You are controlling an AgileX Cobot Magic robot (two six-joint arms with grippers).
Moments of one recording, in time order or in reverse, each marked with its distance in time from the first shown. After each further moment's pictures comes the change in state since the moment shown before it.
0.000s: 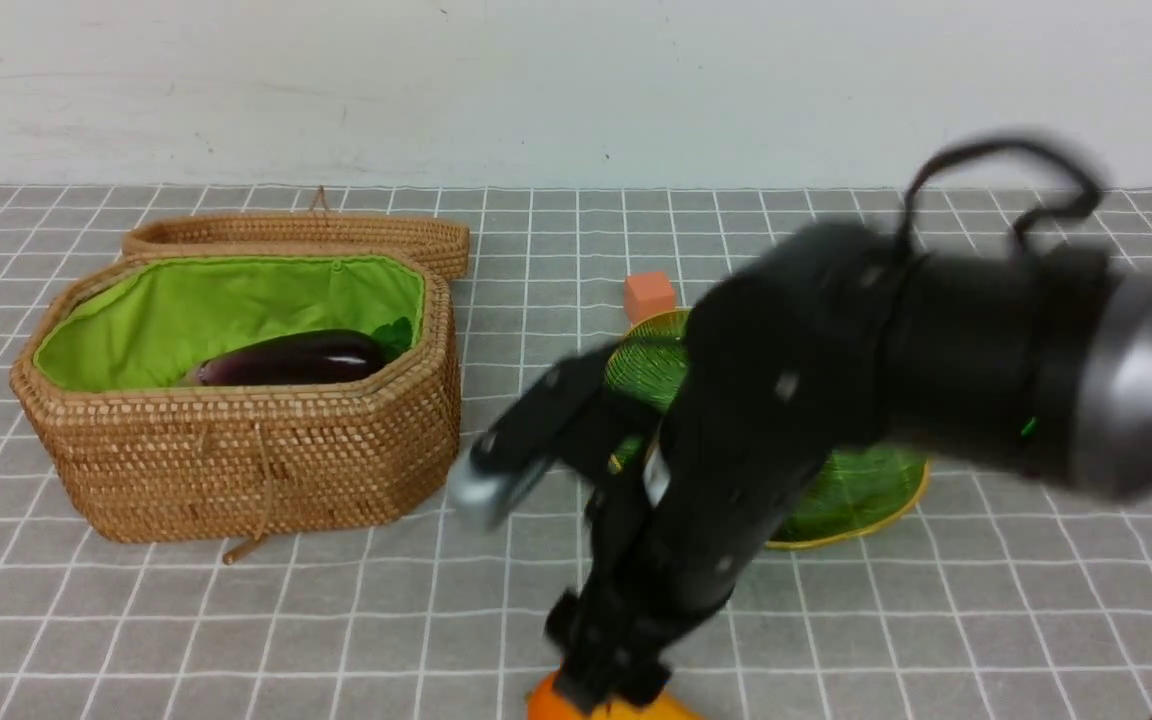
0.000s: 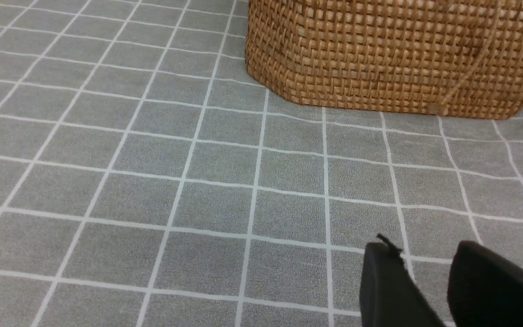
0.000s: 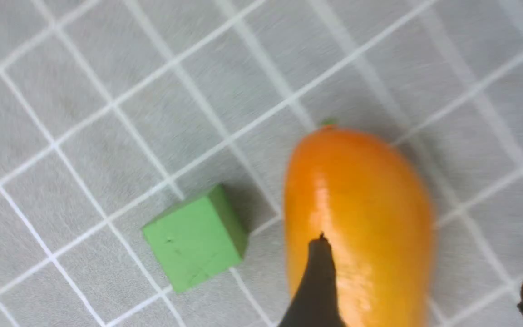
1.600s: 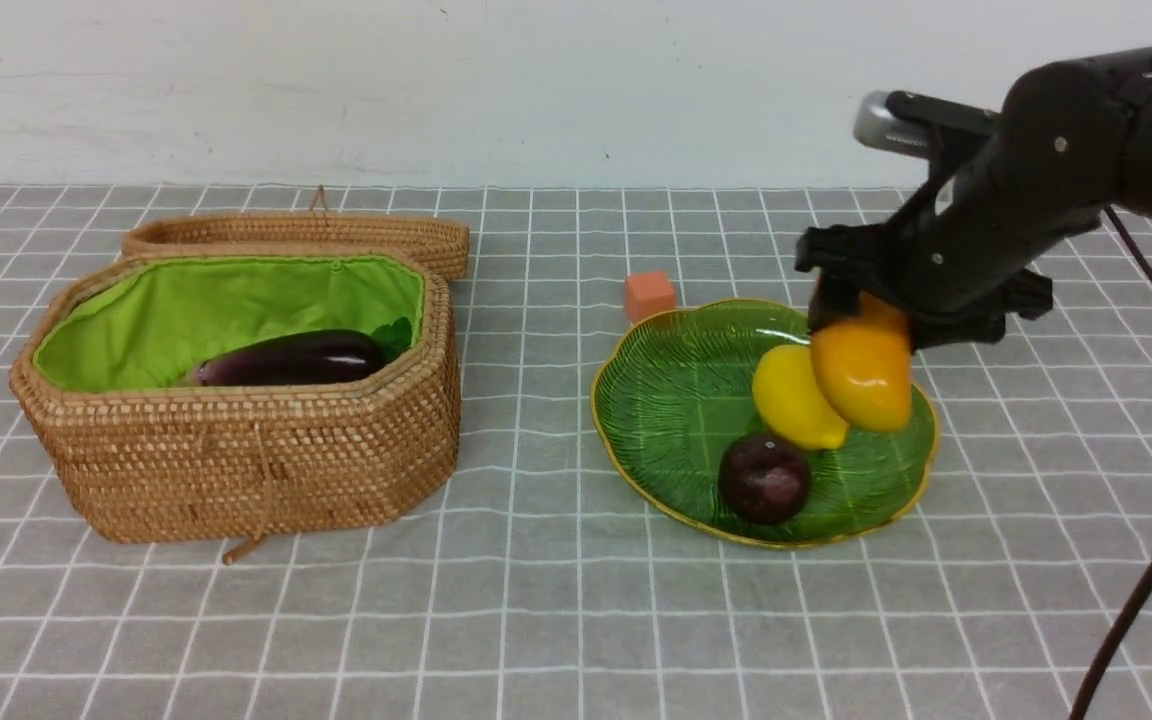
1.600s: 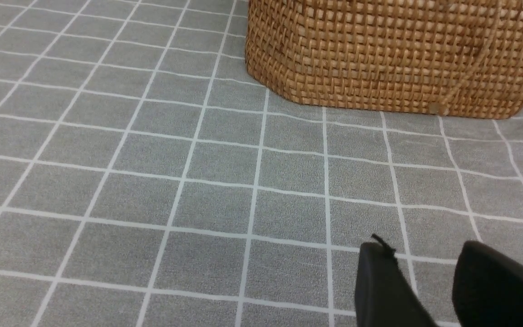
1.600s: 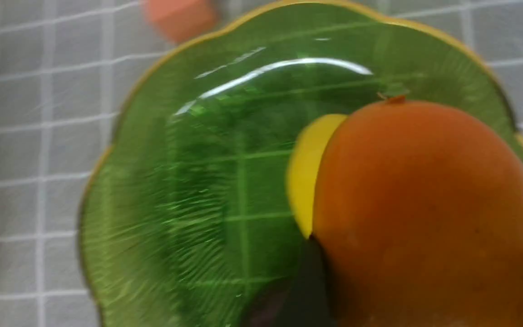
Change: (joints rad) right arm -0.560 0.089 -0.198 -0.079 -0.178 0.612; left arm 0.000 0.000 0.000 0.000 0.000 0.000
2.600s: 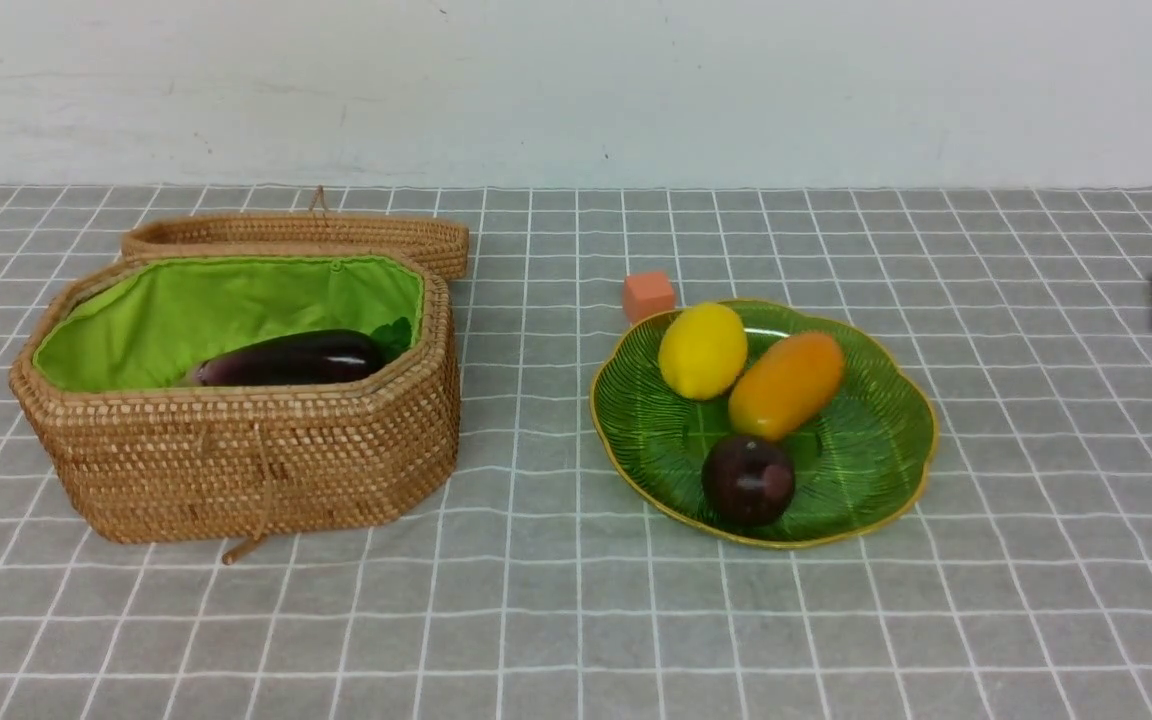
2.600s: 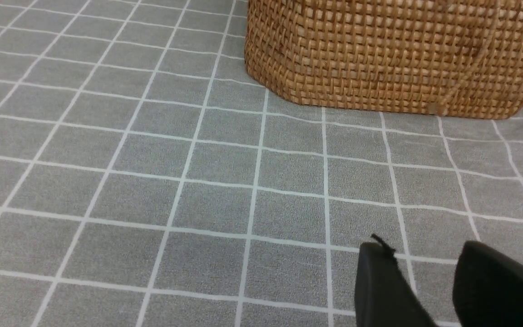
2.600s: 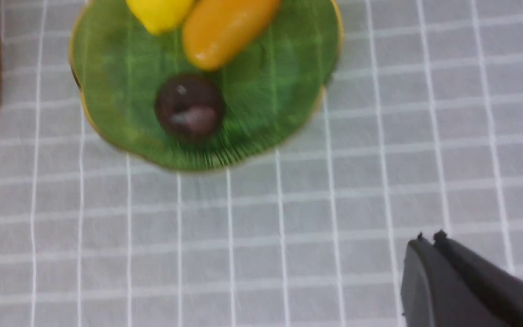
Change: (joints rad) right arm 0.042 -0.748 0.313 -0.108 0.413 -0.005; left arm 0.000 0.000 0.000 0.000 0.000 0.000
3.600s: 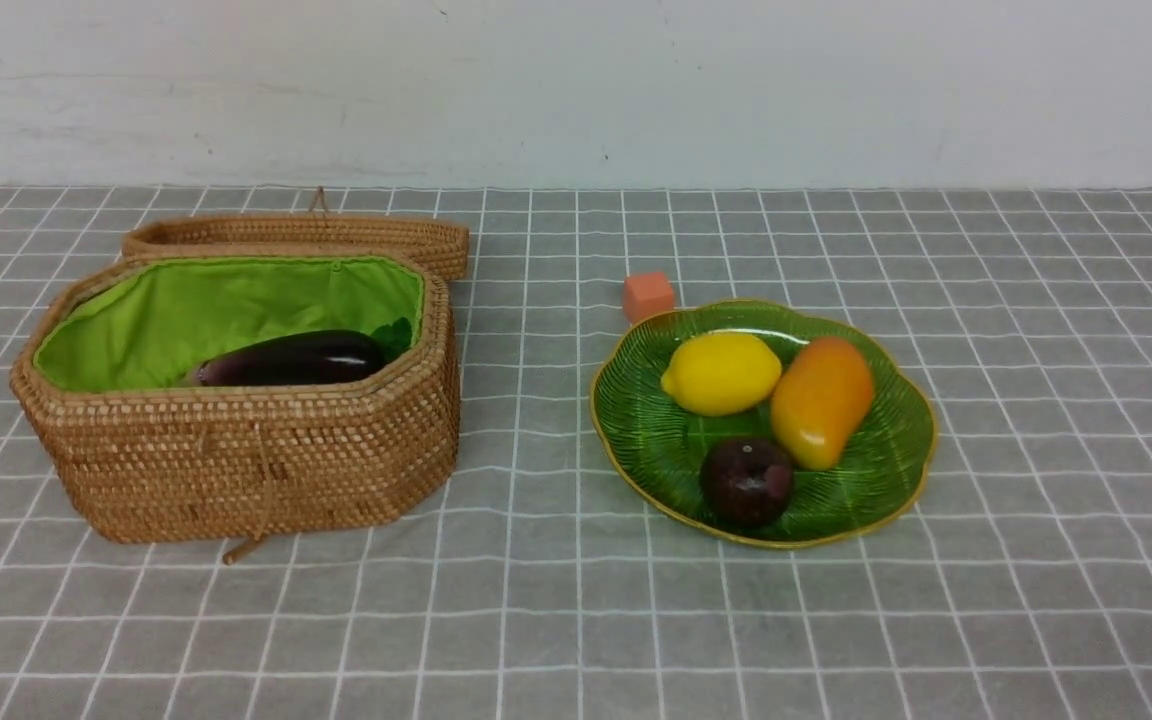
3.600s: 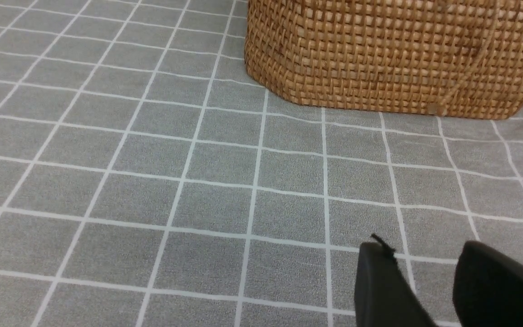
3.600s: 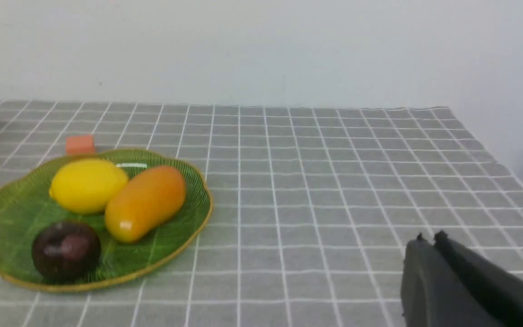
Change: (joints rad) right arm -0.297 -1.040 0.933 -0.072 -0.711 -0.315; left arm 0.000 0.000 0.000 0.000 0.000 0.000
